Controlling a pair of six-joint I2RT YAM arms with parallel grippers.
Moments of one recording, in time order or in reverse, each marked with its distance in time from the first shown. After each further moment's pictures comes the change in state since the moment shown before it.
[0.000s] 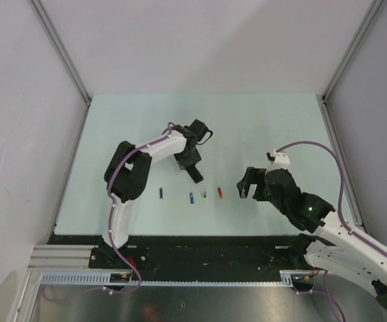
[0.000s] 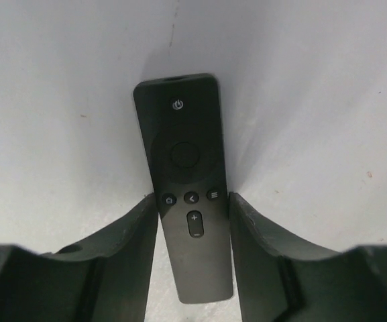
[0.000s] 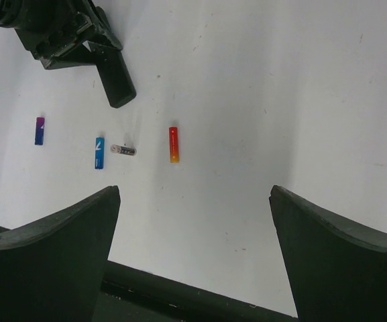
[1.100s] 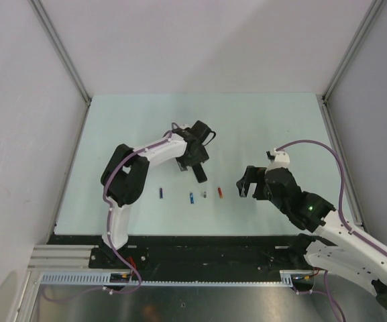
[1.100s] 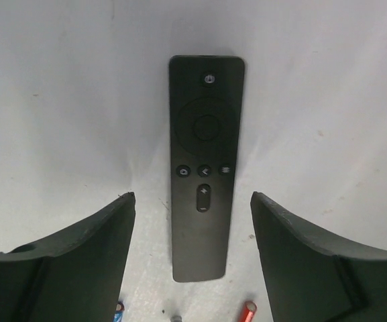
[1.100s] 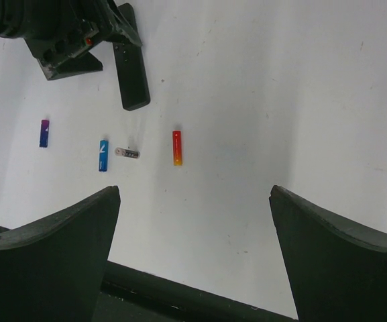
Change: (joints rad) left arm -0.038 -0.079 -0.061 0.103 0.027 0.037; right arm 0.000 0.009 0.017 0.001 0.000 -0.007
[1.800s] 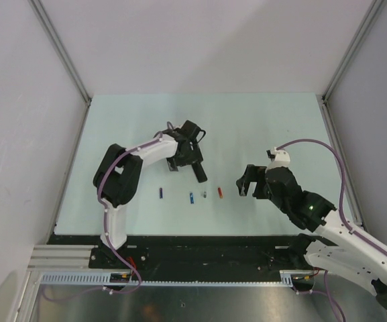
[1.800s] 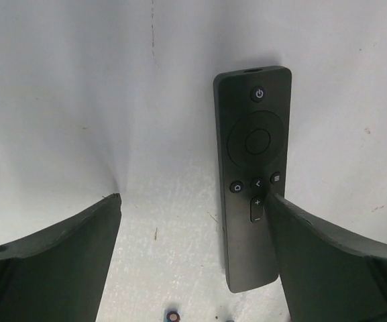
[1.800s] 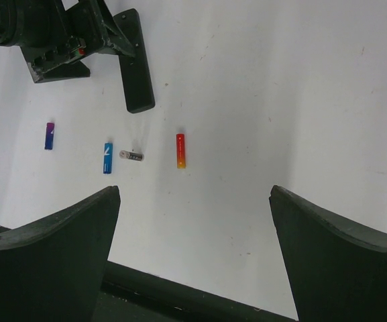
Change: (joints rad) left arm 0.074 -0.037 -0.107 0.069 0.074 0.176; right arm 0.000 0.000 0.016 -0.001 0.000 0.000
